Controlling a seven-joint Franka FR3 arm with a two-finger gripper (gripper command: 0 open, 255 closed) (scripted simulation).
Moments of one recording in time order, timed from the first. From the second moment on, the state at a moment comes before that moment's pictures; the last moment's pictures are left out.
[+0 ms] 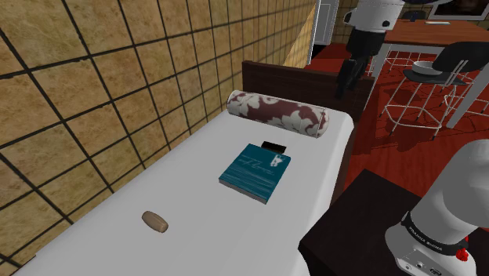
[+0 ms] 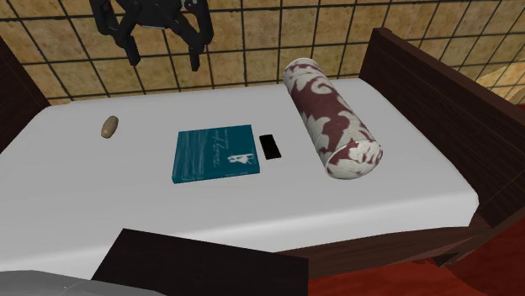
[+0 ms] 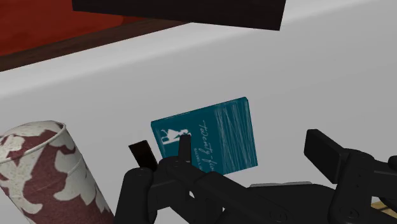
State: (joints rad) arm 0.01 -0.76 0.02 -2.34 0.09 1.64 -0.09
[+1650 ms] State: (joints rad) arm -0.01 -0.03 -0.09 -2.29 0.08 2.29 -0.33
